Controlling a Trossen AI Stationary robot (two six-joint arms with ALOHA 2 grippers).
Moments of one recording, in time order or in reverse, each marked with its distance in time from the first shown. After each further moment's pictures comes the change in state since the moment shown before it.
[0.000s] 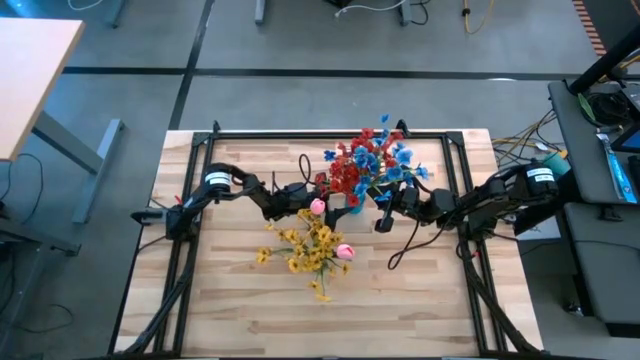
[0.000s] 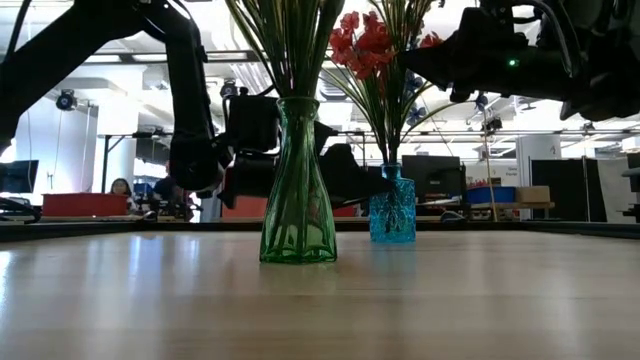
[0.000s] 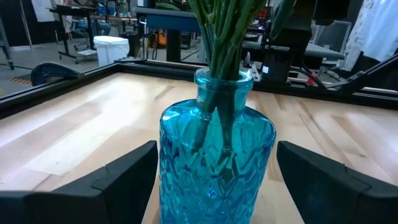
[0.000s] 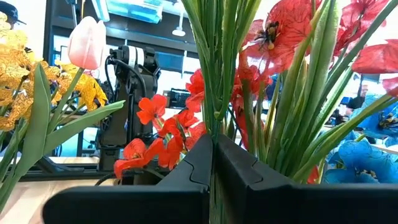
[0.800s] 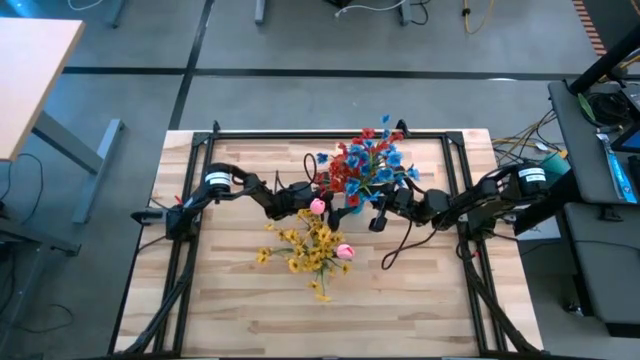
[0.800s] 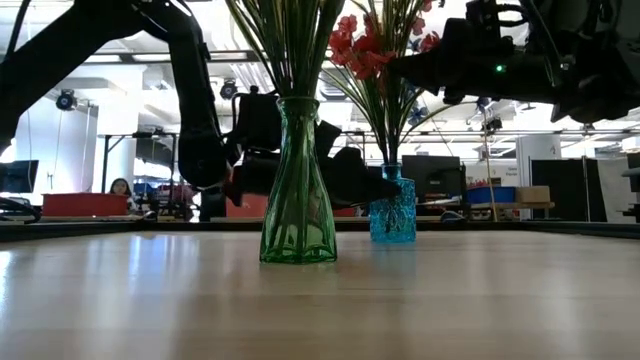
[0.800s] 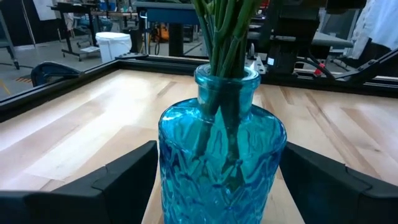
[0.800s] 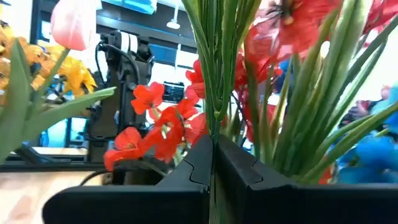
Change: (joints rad) left arm 0.000 0.000 0.043 -0.078 -0.012 0.036; right arm 0.000 0.065 0.043 0.001 0.028 -0.036
